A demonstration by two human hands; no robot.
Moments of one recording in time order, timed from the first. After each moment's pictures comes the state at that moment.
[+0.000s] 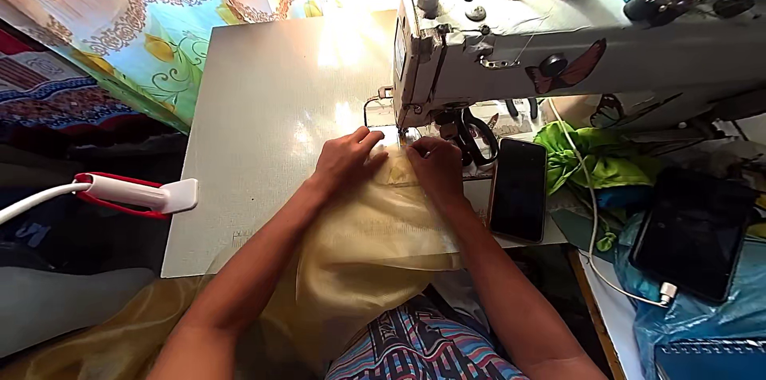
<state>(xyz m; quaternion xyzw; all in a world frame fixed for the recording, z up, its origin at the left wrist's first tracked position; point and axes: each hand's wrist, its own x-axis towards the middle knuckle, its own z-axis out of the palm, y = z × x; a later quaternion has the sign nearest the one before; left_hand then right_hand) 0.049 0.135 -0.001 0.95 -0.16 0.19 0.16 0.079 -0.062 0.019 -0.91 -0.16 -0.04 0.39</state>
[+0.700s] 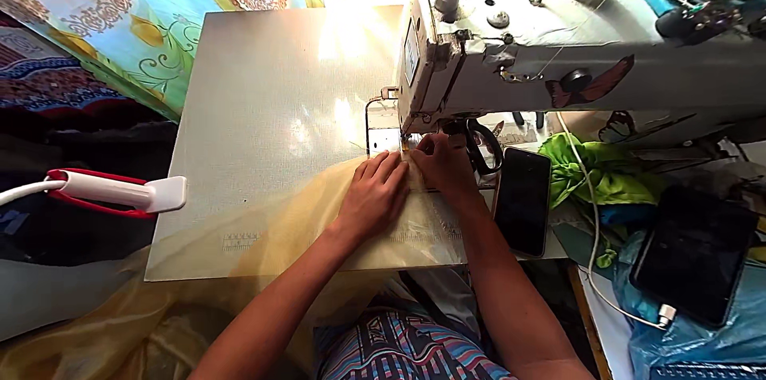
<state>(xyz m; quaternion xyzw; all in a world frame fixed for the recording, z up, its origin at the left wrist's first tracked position) 0.013 0.075 -0.024 0.96 -0.13 0.17 0.20 0.110 -0.060 0.036 -0.92 -0.13 0.11 0.34</state>
